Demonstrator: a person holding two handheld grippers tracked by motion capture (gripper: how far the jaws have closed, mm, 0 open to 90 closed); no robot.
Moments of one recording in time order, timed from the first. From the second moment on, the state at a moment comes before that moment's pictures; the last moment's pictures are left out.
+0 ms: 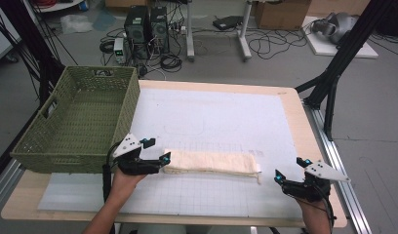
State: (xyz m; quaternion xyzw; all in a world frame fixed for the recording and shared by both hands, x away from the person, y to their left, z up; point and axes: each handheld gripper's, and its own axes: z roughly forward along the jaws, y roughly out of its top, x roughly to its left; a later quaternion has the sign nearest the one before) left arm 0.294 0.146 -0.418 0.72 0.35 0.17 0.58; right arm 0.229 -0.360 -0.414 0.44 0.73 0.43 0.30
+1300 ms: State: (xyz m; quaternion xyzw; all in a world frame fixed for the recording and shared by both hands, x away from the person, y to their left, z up) left arm 0.292 0.148 -0.419 0.72 0.36 0.16 0.56; right arm 0.235 -0.340 -0.410 0.42 0.74 0.43 0.30
